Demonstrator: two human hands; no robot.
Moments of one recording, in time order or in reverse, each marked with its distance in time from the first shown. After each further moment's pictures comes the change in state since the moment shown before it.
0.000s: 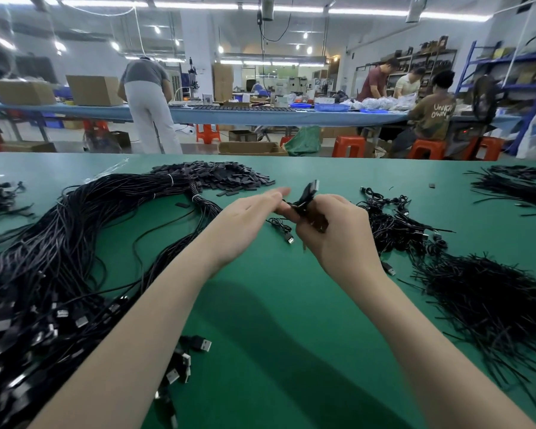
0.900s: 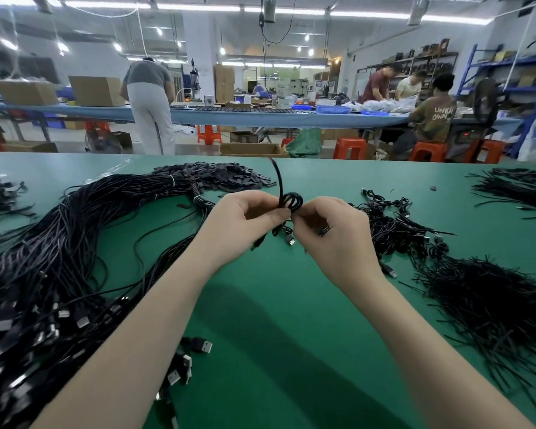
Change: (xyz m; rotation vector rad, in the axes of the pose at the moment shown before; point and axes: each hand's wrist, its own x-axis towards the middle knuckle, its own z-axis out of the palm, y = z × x) left_hand 0.003 -0.010 -0.002 -0.075 0.132 0.127; right_hand 0.000 -0.005 0.003 0.080 0.081 -0.101
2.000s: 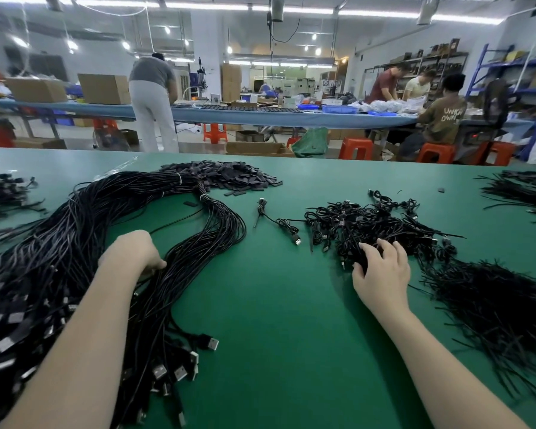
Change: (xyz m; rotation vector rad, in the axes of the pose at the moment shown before) left_hand -0.018 -0.101 -0.122 0.960 0.003 -1.093; right_hand -0.071 0.136 0.011 -0.627 -0.258 0.564
